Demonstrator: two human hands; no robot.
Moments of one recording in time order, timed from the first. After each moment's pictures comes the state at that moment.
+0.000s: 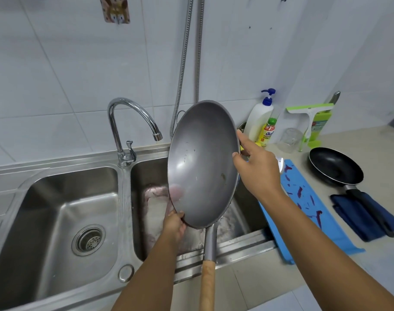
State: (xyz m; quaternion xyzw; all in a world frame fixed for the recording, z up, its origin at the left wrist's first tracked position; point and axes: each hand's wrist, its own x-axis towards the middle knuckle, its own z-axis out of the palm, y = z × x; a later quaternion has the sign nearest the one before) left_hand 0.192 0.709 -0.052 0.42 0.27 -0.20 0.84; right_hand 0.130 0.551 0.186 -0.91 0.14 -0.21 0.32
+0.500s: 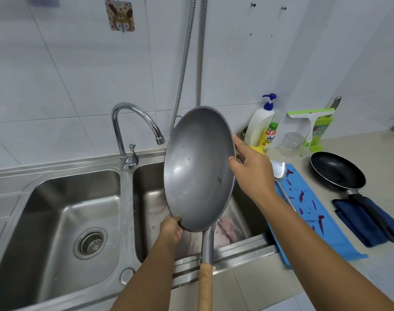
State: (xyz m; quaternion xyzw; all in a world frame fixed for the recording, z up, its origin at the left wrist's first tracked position) left_hand 0.192 0.719 -0.042 0.46 0.33 -0.19 0.80; right_hand 0.140 0.556 0.180 -0.91 0.13 -0.20 0.35
